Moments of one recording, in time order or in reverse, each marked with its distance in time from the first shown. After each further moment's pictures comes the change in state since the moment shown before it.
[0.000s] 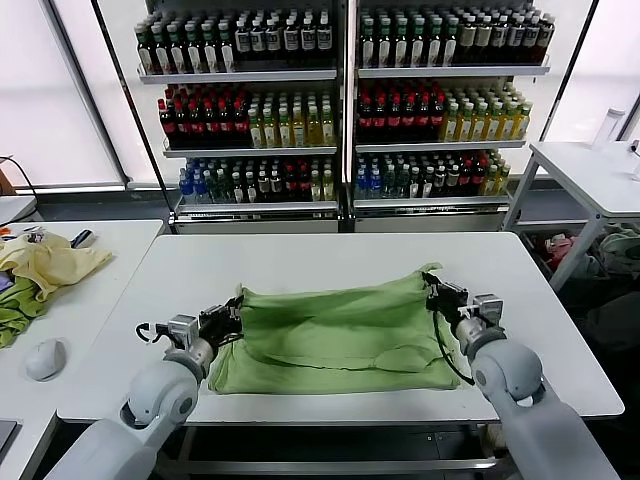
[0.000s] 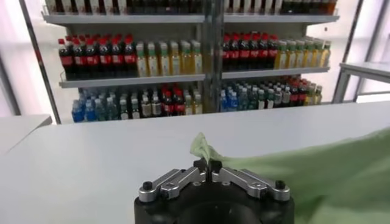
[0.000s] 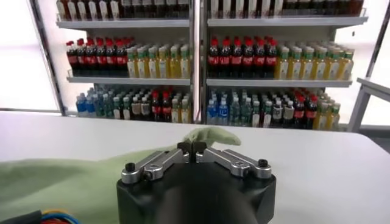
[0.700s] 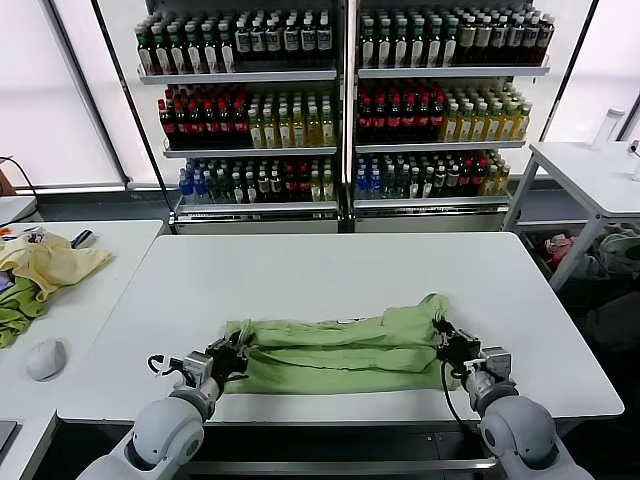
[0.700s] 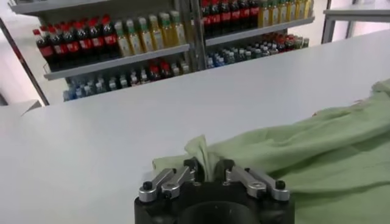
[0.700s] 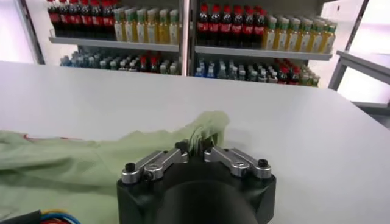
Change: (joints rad) left arm 0.120 -0.013 0.018 -0.024 0.196 0.033 0.029; right arm -0.172 0.034 0.041 0.031 -0.116 -0.009 0.023
